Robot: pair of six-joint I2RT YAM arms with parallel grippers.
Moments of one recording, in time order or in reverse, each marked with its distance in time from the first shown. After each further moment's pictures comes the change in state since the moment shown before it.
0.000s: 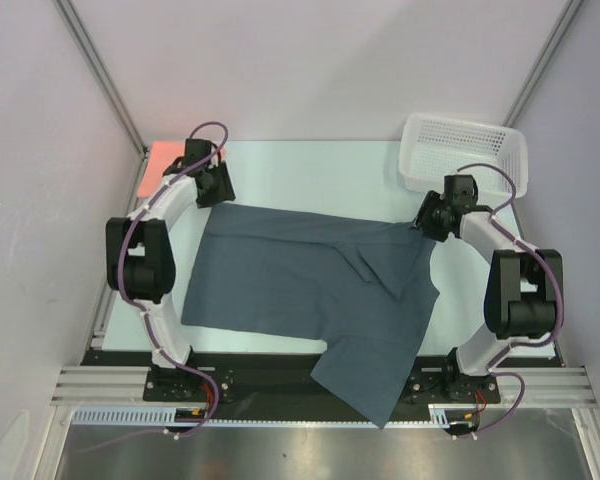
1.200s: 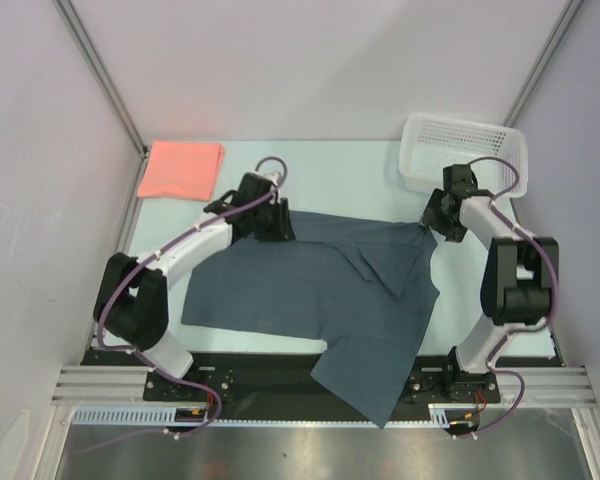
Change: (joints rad) left arm -0.355 -0.258 -0.296 0.054 0.141 -0.117; right arm -0.021 0.176 0.201 -0.180 0.246 -0.029
